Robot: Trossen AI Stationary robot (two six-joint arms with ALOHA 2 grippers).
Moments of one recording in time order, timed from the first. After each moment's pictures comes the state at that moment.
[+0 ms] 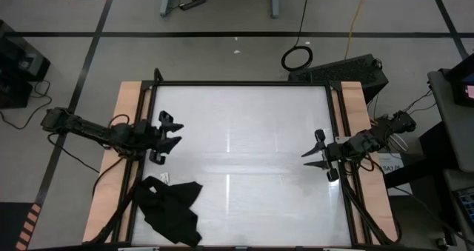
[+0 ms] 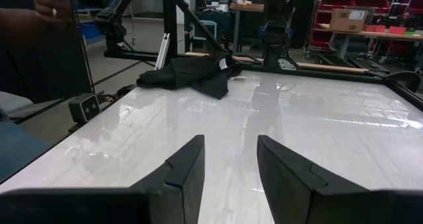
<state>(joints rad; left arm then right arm) -0.21 0.68 0.13 1.10 -0.18 -0.02 0.48 0.01 0.09 -0.19 0.26 0.02</state>
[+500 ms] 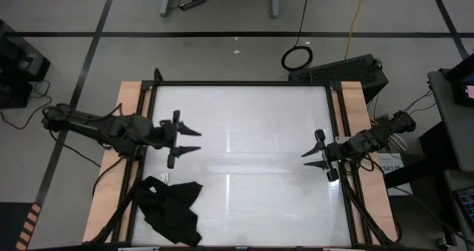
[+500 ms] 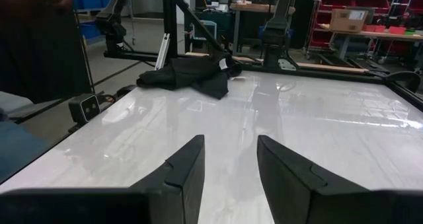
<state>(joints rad) -0.22 0.83 0.77 -0.21 -0.17 -0.04 0.48 0.01 0.09 -0.19 0.26 0.02</state>
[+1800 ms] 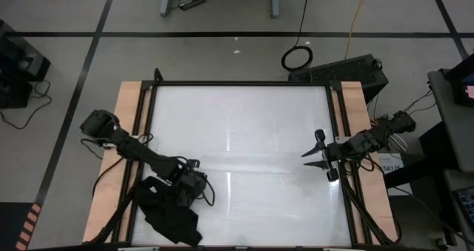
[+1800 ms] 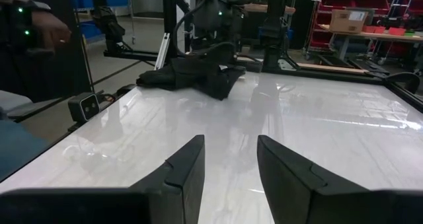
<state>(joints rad) -0.48 1.64 0.81 -0.47 -0.03 -0.33 0.48 0.01 0.09 -0.19 0.26 0.01</state>
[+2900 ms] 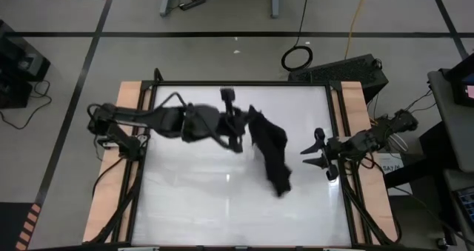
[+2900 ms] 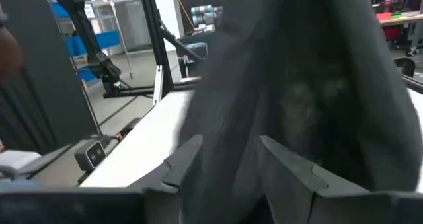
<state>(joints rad) -0.15 1.65 1.77 -0.38 -0.53 0.59 0.48 0.07 0.09 -0.07 0.31 0.19</state>
